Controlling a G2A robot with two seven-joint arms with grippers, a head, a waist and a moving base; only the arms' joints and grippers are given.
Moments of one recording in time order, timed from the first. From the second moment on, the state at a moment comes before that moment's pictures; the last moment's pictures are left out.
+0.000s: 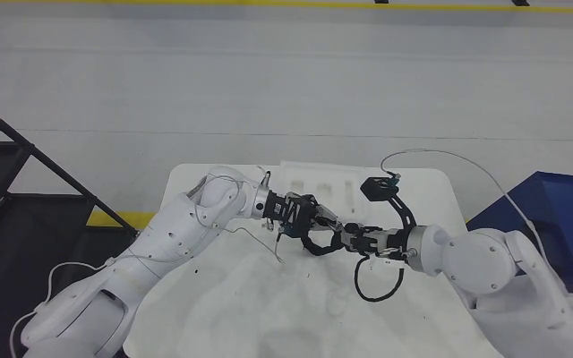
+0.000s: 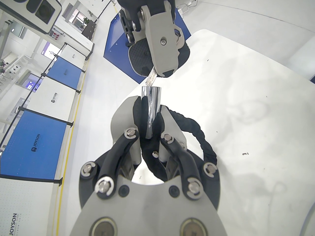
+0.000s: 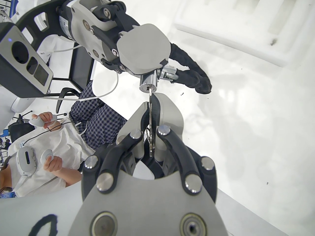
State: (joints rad) left arm 0.69 -1.06 -0.64 -1.34 1.98 -0.80 0.84; right arm -1.18 -0.95 1.17 -2.17 -0.32 0.44 1.17
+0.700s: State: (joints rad) left arm 0.74 -1.05 -0.71 -1.27 1.75 -0.90 0.78; right arm -1.19 -0.94 1.19 -2.15 -0.31 0.41 1.13
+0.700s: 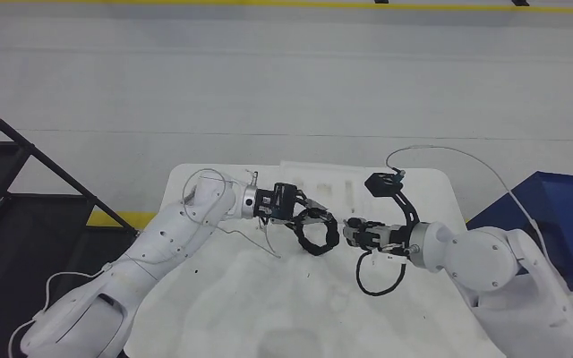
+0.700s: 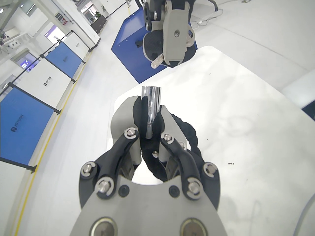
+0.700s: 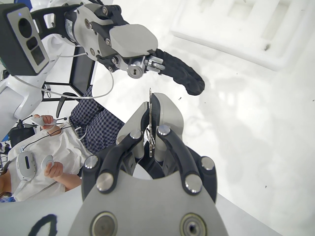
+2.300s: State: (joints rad) left arm 0.87 -0.79 -0.73 -1.43 1.40 -1.01 0.80; right arm -1.19 -1.02 0.88 -1.70 -0.59 0.31 0.91
